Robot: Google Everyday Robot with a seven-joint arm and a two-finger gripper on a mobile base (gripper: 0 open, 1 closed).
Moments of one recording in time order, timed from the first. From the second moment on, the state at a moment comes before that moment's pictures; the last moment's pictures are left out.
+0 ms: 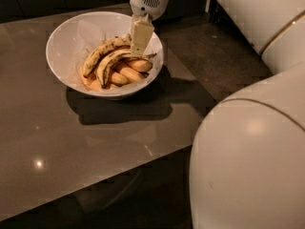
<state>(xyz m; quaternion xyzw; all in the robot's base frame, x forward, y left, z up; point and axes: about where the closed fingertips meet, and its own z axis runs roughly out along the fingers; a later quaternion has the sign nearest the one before) 0.624 0.023 0.956 -0.71 0.69 0.06 0.15</state>
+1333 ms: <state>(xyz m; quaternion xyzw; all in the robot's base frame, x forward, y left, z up) 0.634 0.027 0.924 -0.70 0.70 0.08 0.12</state>
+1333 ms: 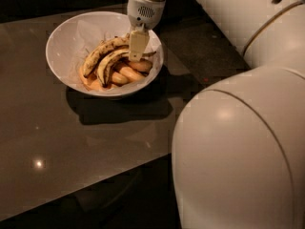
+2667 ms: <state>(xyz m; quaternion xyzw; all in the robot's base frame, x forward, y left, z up) 0.614 0.030 0.971 -0.69 0.70 0.06 0.18</state>
